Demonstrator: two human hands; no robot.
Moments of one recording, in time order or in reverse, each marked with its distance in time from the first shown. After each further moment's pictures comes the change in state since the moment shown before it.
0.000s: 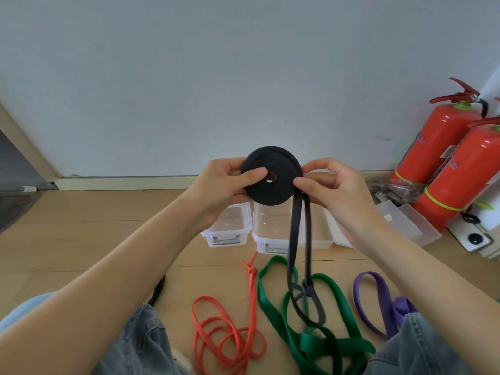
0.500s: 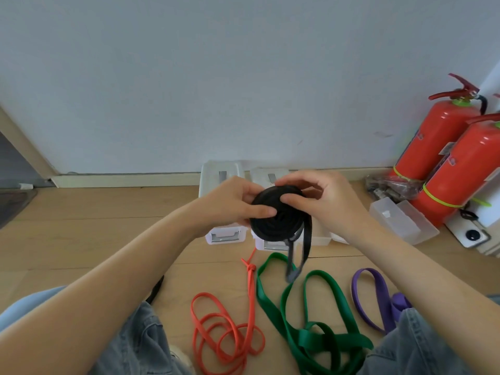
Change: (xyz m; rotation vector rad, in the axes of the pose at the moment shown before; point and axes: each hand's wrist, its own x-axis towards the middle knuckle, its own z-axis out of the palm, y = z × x) left_hand -0.007 -0.011 0.005 0.490 -0.256 -0.115; right_hand -0.002 0.000 0.005 -0.420 -0.178 -0.160
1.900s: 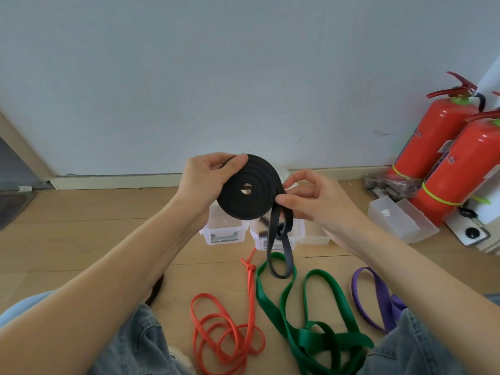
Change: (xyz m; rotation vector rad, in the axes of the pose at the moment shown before) left_hand 0.007 0.002 -0.010 -0.392 0.611 0.087; right_hand -0.003 0.008 0.004 0.450 -0.001 0.342
